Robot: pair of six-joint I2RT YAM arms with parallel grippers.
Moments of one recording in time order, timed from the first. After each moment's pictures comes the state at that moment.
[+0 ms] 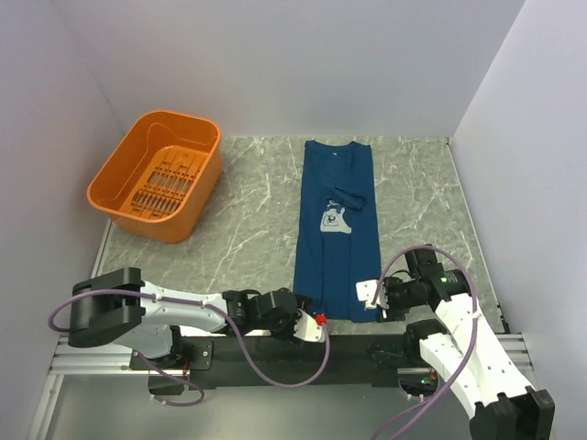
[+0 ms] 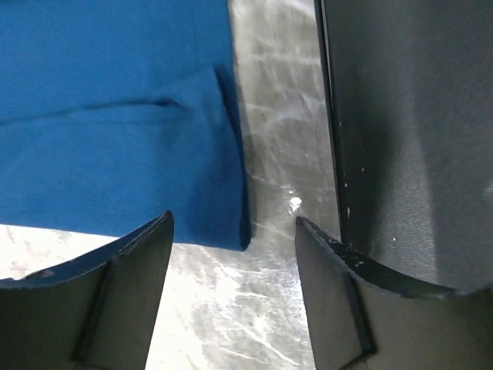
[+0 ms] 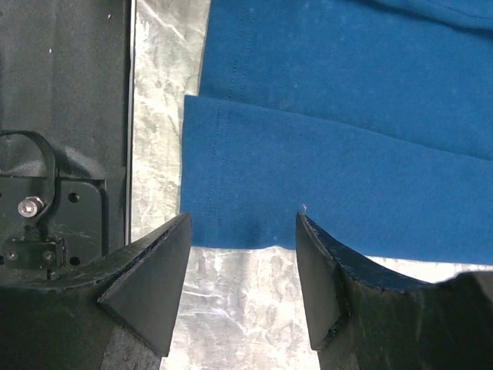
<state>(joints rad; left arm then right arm) -1.36 1.37 0.54 0.07 -0.05 0.51 0.19 0.71 0.50 -1.10 -0.64 -1.45</state>
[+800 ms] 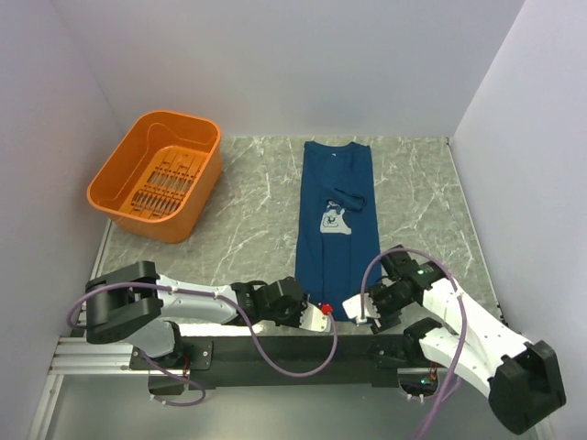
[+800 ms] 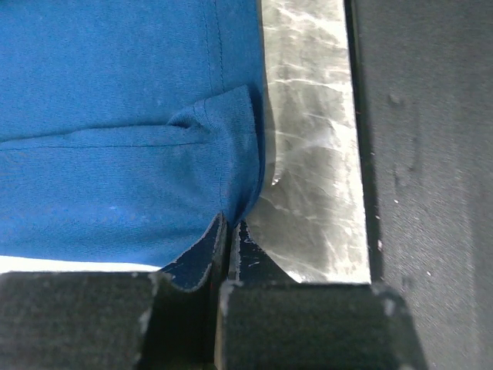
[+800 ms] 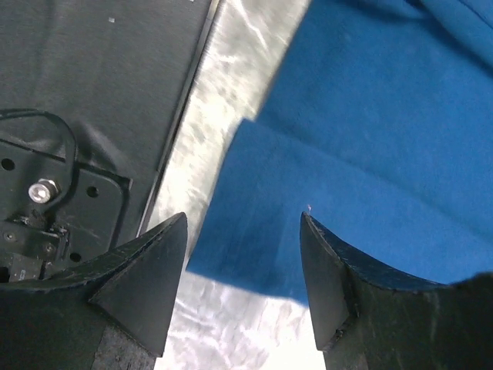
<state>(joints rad) -1.28 1.49 0.61 0.10 0.06 0.53 0.40 0.87 0.47 -1.04 -0.56 -1.53</state>
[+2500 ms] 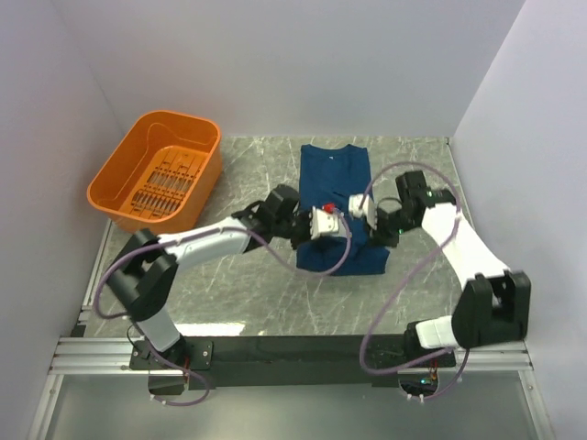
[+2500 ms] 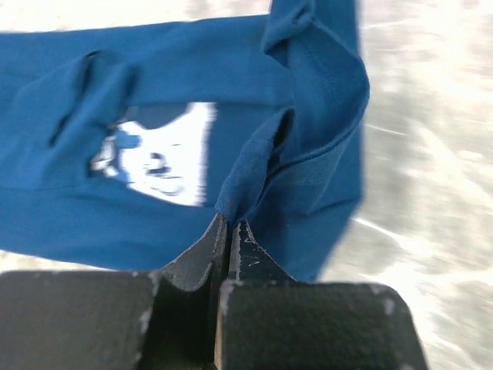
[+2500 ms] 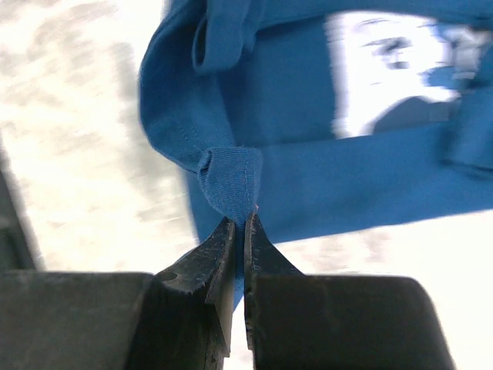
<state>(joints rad) -0.83 1.64 1.08 -0.04 0.45 0.57 0.14 1.33 1.03 -1.01 -0.63 -1.19</state>
